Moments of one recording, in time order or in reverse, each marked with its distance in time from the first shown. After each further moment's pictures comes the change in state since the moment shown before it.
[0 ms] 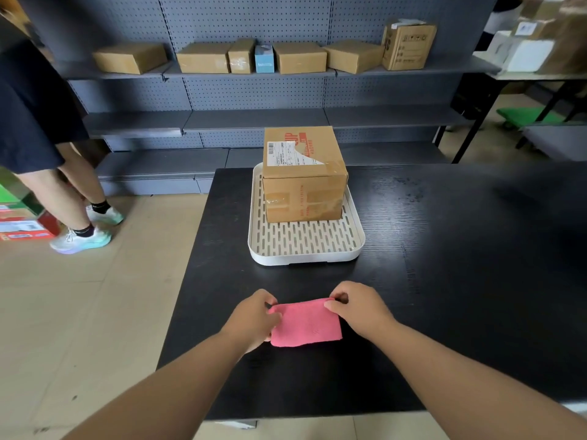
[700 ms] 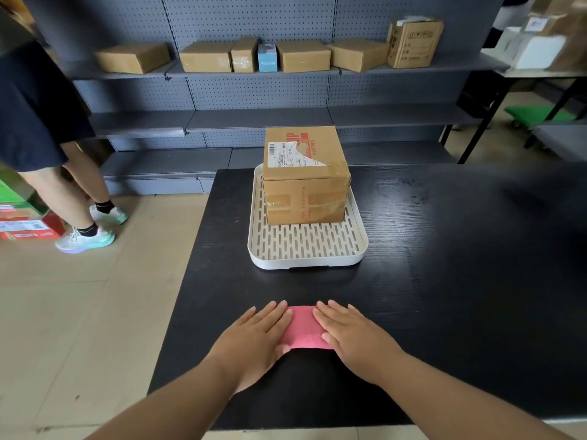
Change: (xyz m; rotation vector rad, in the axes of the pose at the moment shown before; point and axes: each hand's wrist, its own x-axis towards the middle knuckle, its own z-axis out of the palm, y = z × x) left_hand -0.007 -0.022 0.009 0.955 -0.095 0.514; right_hand -0.011 0.024 0.022 -0.523 -0.266 -0.421
